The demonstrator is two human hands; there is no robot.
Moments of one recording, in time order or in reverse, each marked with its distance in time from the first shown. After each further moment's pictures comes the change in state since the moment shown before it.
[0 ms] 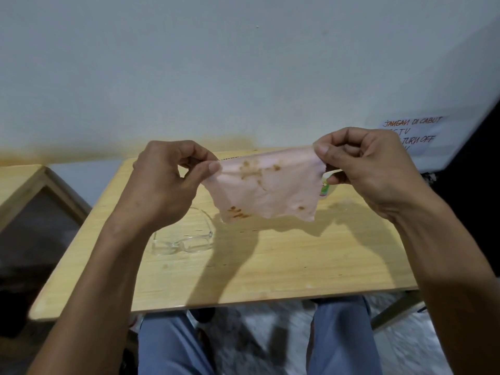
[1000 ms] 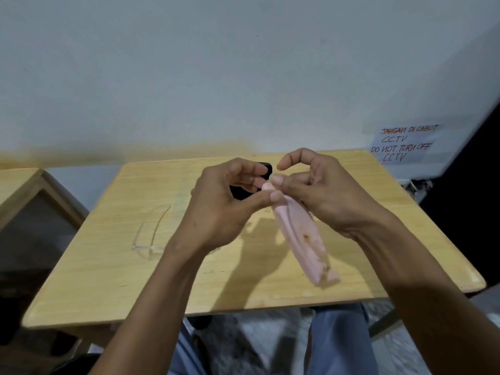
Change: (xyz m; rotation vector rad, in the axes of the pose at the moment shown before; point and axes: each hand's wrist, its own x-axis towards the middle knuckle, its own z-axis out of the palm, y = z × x) left_hand -0.014 0.030 0.051 -0.381 -0.152 -0.075; right_hand -0.009 -0.001 0.038 0.072 -0.295 0.127
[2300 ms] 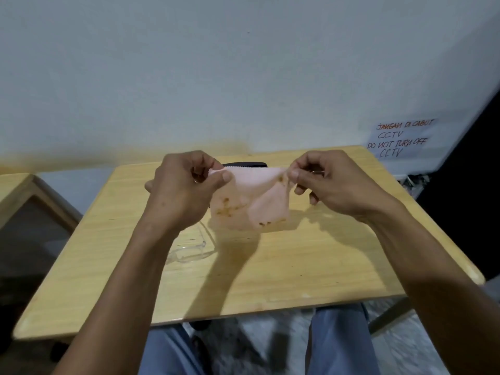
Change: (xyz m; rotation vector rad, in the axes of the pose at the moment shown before) left_hand 0.033 -0.027 -0.027 0.203 0.174 -0.060; right_hand 0.024 0.026 -0.039 -0.332 0.083 -0.054
